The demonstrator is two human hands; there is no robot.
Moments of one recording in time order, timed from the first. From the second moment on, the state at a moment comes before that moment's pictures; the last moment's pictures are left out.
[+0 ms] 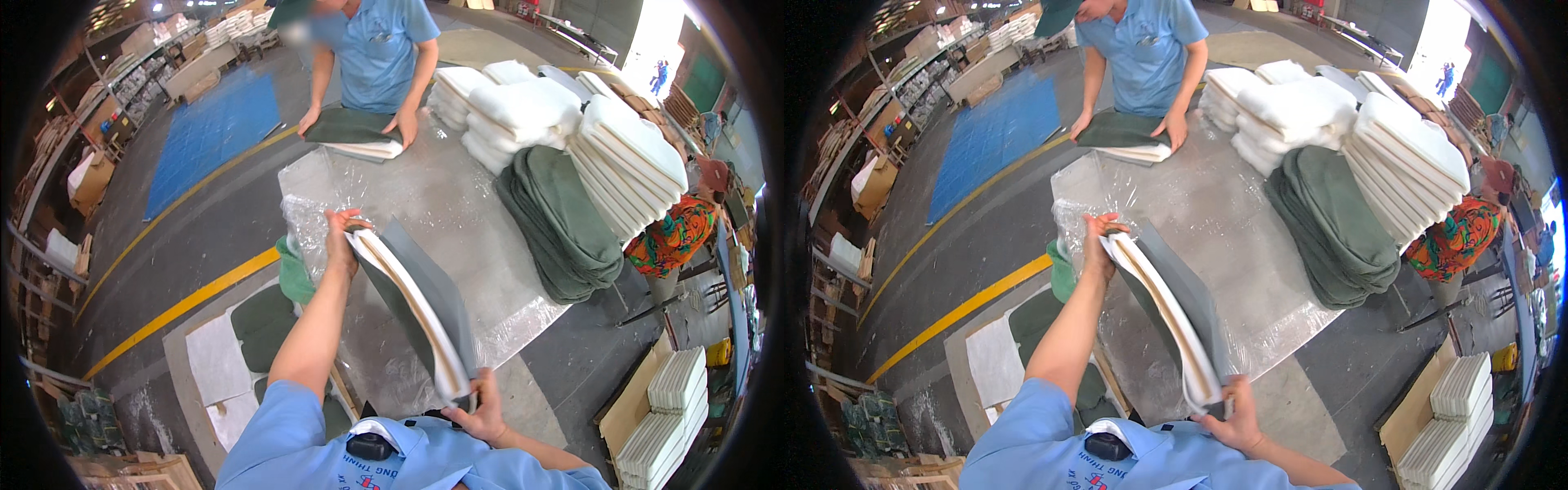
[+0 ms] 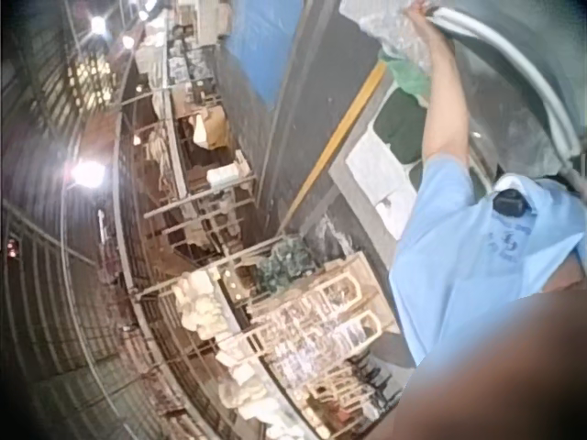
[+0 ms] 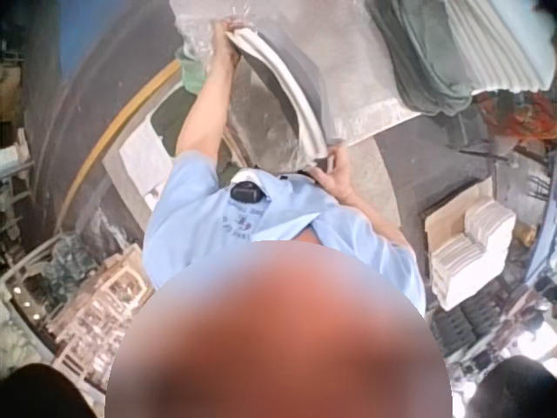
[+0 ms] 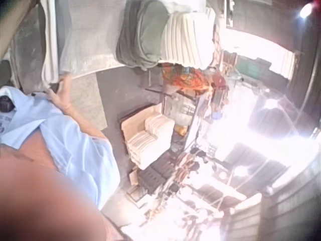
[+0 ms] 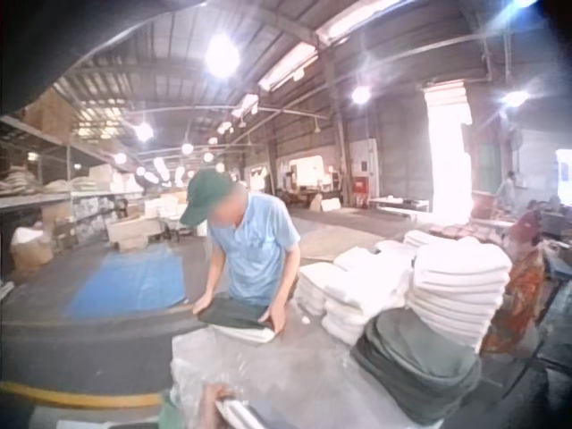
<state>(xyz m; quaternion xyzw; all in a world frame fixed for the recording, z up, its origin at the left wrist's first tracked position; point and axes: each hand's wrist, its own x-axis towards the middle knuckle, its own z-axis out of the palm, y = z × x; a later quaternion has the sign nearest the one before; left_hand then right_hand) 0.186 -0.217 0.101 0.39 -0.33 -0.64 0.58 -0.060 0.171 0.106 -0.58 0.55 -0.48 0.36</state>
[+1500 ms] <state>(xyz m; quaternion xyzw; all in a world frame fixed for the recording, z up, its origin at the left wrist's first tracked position) 0.045 -0.274 0.164 0.27 -0.57 -0.78 0.04 -0.042 -0.158 0.100 -0.59 0.46 -0.52 0.40</state>
